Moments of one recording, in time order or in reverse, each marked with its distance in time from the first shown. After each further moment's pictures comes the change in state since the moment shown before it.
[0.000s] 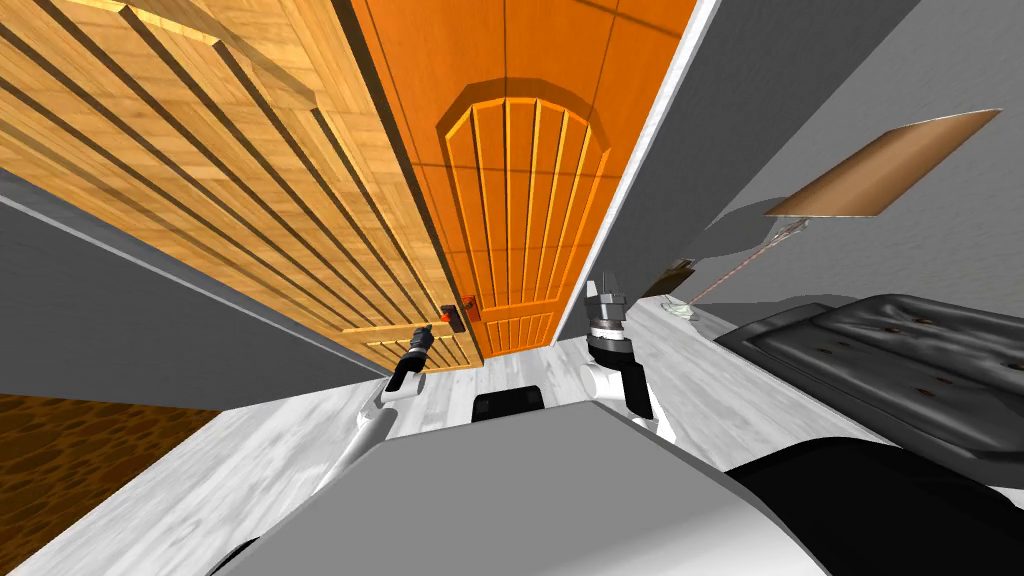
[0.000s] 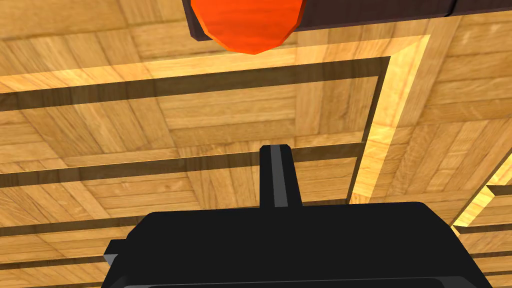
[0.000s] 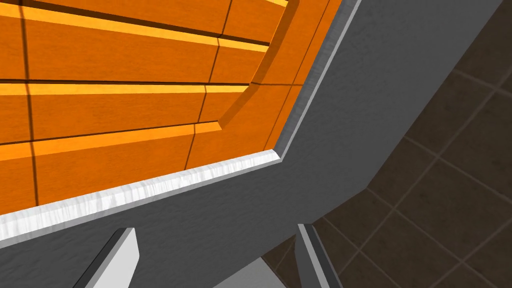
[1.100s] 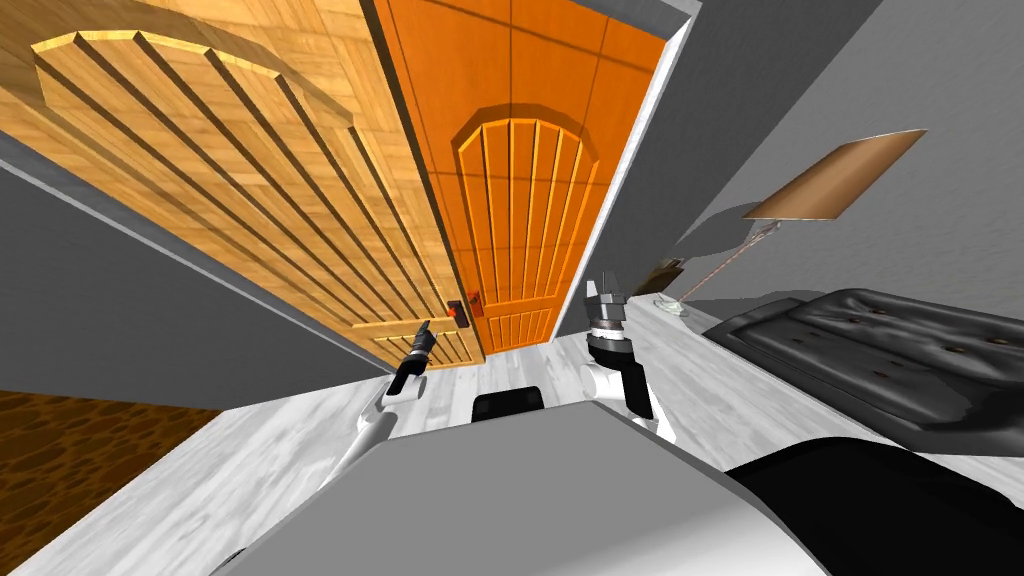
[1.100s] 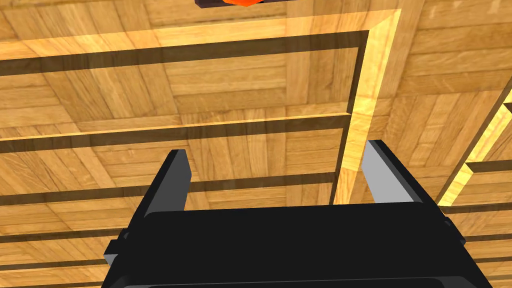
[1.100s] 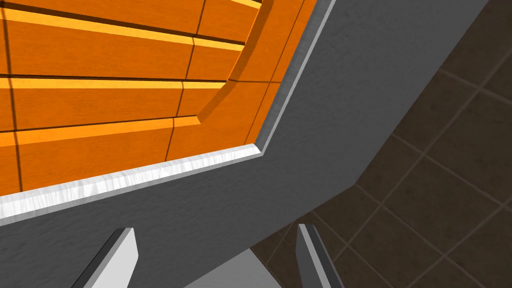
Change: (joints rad) arm 0.021 0.000 -0.025 -0.001 -0.003 -0.026 0.012
